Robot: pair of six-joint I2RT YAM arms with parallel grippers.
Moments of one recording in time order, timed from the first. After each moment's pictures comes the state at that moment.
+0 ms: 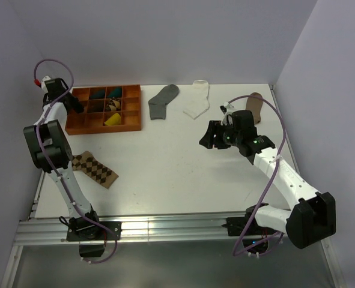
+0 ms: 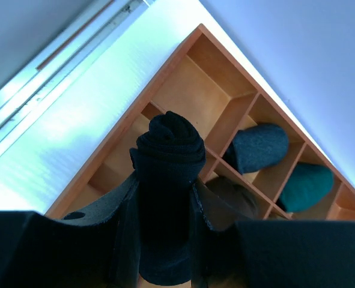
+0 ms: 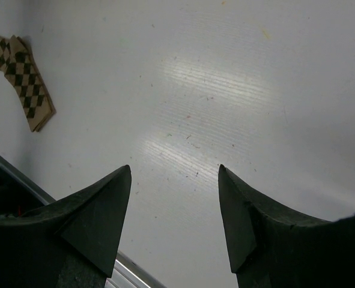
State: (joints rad) left arm 0.29 2.10 1.65 -0.13 -0.07 -0.57; right arm 0.31 1.15 0.88 -0.37 -0.35 0.35
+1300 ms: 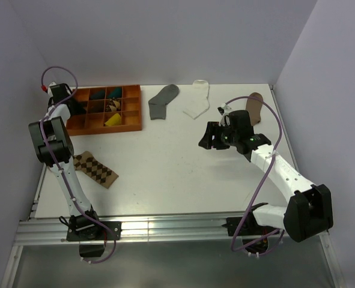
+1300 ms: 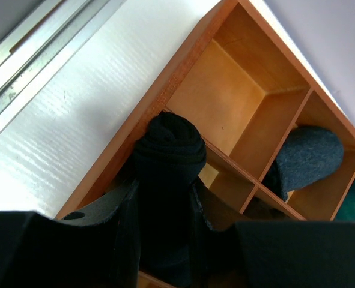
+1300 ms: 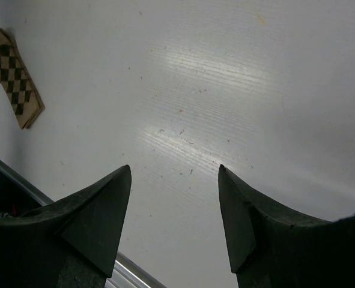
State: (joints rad) left arm 0.29 2.27 1.71 -0.09 -0.04 -0.56; right arm 0.31 1.22 0.88 -0.37 -0.35 0.35
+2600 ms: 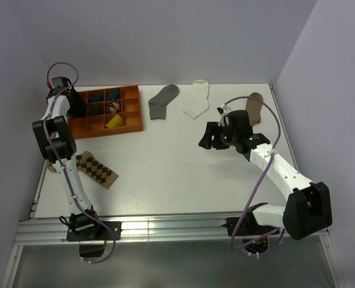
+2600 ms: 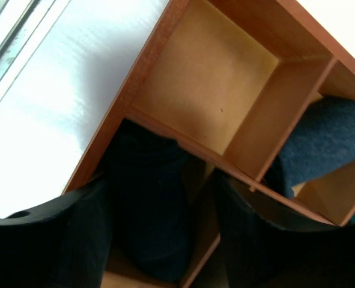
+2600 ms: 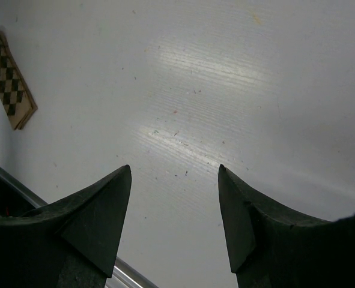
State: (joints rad) left arm 0.27 2.39 2.03 -0.53 -0.05 -0.48; right arm 0.31 1.24 0.88 -0.36 -0.34 0.34
